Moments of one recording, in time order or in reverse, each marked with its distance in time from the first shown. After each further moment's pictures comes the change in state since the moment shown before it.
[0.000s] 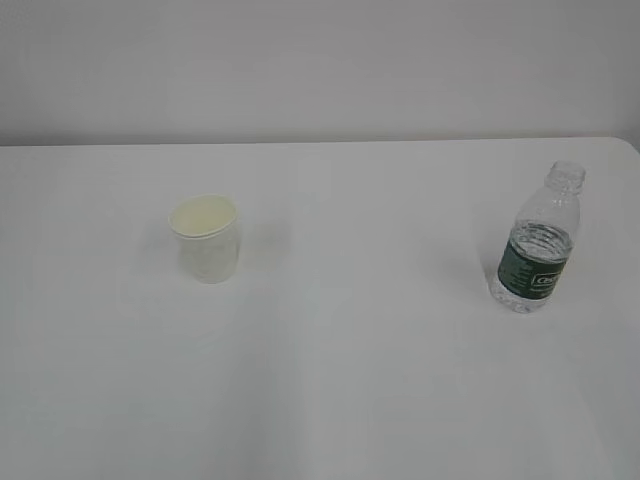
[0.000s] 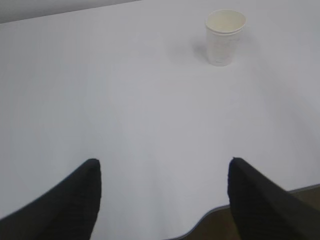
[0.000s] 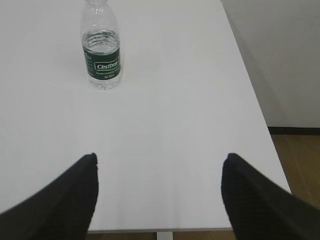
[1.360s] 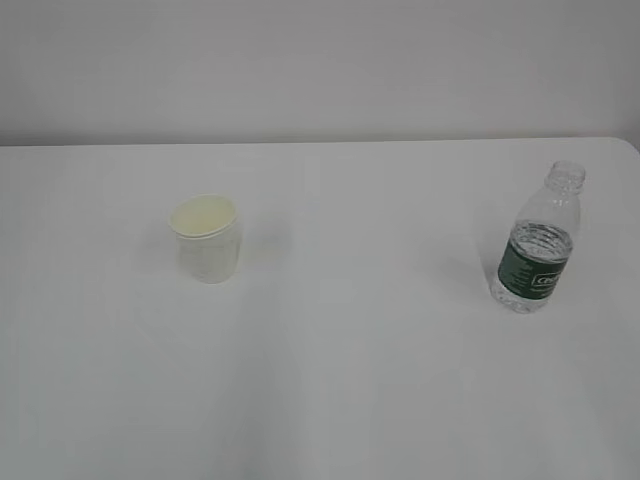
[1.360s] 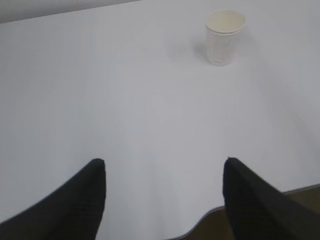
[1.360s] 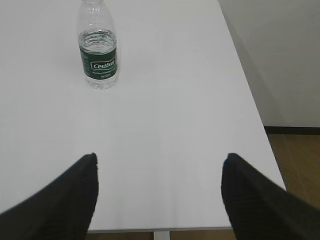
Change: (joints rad) left arm 0.000 0.000 0.000 -0.002 0.000 0.000; right arm 0.000 0.000 0.000 -0.012 0.000 0.002
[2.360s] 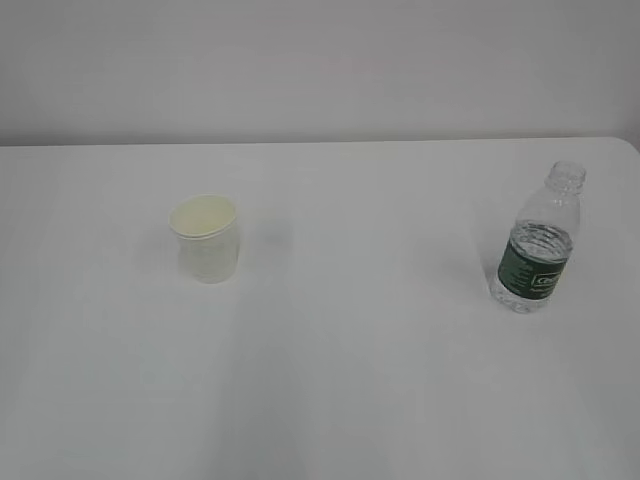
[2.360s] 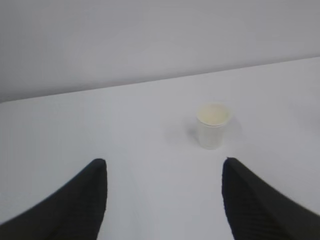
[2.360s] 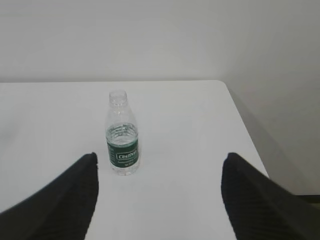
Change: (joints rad) left arm 0.000 0.189 -0.209 -0.056 -0.174 0.000; right arm 0.000 0.055 -0.100 0.075 -0.199 0.031
